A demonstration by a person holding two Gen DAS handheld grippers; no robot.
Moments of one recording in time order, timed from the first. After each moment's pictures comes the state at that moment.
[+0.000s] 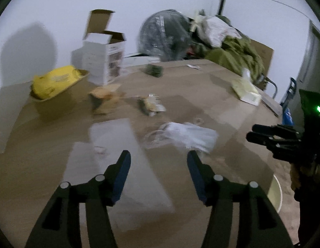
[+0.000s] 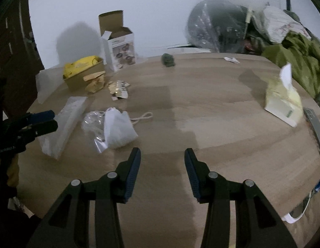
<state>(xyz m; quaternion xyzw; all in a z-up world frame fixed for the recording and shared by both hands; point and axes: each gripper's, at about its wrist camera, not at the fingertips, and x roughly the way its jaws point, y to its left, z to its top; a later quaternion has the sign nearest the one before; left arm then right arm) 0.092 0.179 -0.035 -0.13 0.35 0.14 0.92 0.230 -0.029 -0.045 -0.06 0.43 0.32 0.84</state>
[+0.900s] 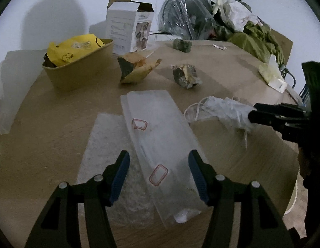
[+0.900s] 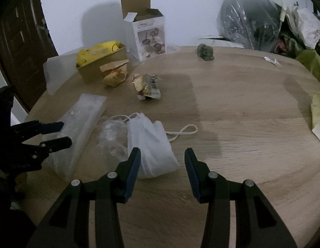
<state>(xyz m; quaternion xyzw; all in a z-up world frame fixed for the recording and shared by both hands) 0.092 0.209 -0.077 -0.13 0.42 0.18 0.88 0.259 0.049 -0.071 -0.07 0.45 0.39 0.80</state>
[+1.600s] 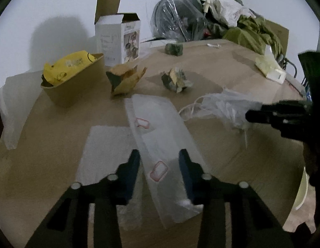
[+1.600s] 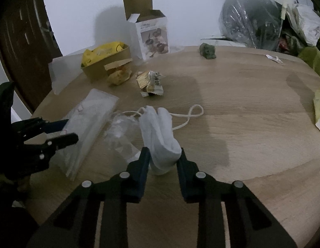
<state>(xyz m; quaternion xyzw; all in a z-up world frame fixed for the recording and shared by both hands) 0.101 0.183 -0.066 -0.08 0.40 0.19 0.89 0.252 0.036 -0.074 -0.06 0.45 0.40 0.80</state>
